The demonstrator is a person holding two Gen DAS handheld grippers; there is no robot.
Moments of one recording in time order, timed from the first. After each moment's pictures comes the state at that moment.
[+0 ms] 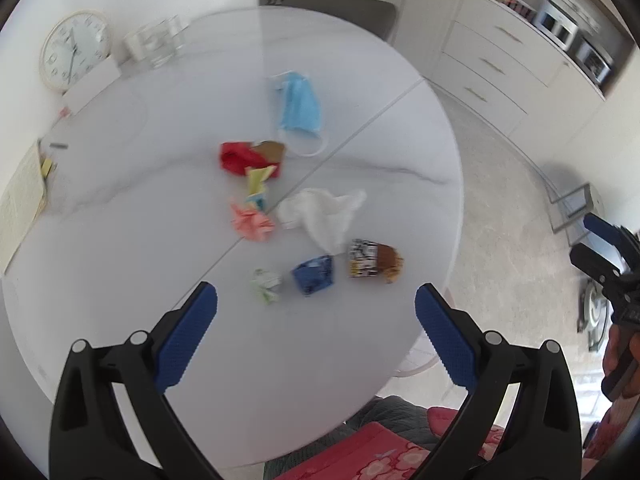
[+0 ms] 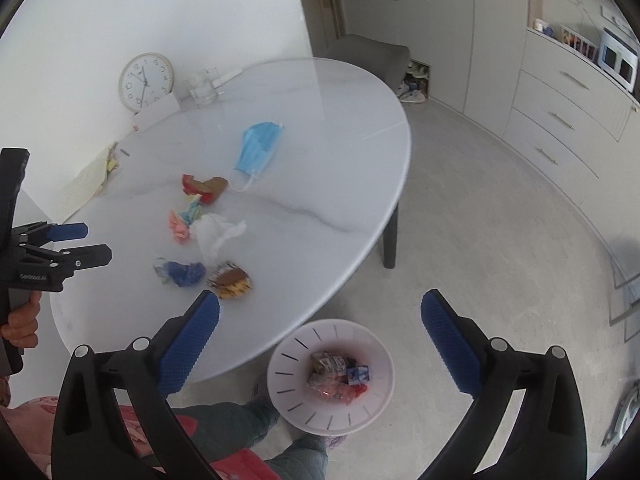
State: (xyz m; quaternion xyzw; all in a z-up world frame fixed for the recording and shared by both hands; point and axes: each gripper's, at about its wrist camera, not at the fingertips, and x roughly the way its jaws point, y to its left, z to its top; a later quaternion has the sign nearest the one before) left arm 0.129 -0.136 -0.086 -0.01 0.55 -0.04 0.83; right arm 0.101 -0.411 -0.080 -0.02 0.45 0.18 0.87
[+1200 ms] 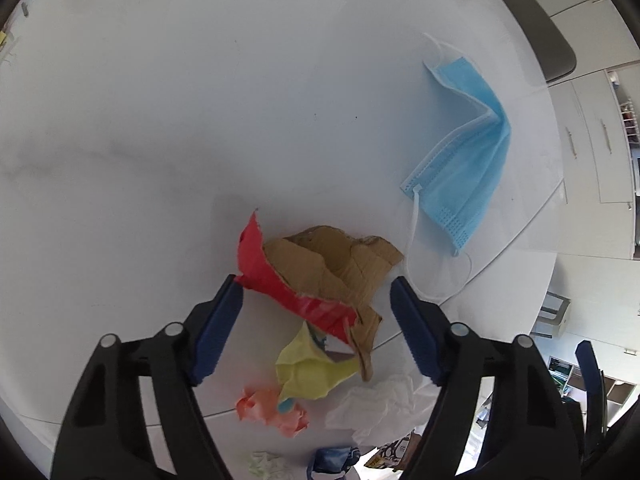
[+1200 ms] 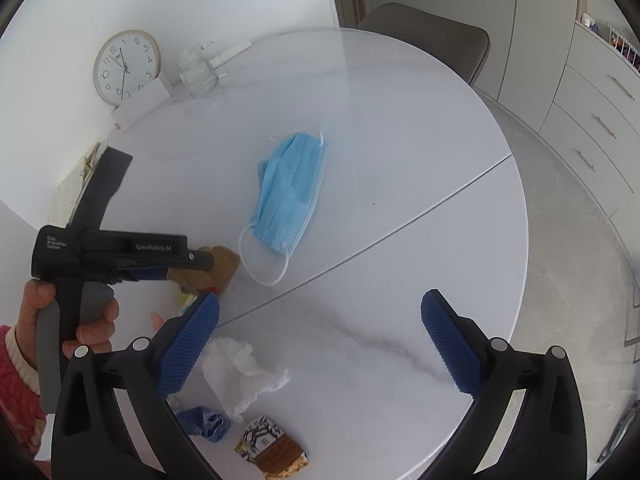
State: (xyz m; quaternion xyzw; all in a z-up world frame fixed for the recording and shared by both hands) left arm 0.352 -0.037 -0.229 -0.23 0.68 0.05 0.70; right arm 0.279 -0.279 -0.131 -0.02 0.50 0.19 0.84
